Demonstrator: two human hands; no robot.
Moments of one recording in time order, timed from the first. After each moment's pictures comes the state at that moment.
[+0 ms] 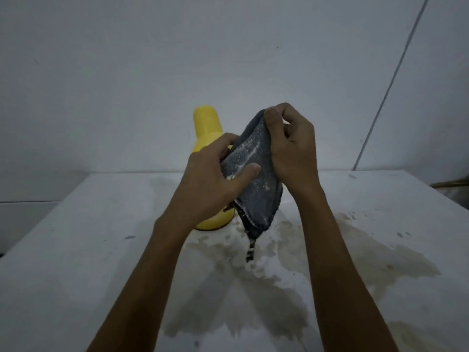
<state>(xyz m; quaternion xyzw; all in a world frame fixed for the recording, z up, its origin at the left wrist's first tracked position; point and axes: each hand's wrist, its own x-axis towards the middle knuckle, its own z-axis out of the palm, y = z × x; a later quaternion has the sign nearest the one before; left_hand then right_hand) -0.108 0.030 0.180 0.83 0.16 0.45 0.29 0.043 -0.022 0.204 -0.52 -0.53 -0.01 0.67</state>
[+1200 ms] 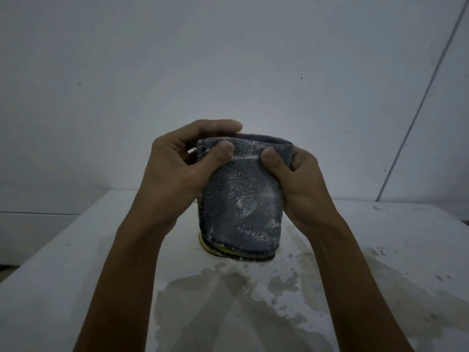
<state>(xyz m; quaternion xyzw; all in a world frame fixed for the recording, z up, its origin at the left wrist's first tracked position) -0.166 0.055 0.215 0.71 0.08 0.54 0.44 0.011 -0.012 0.199 -0.37 -0.56 0.25 0.70</state>
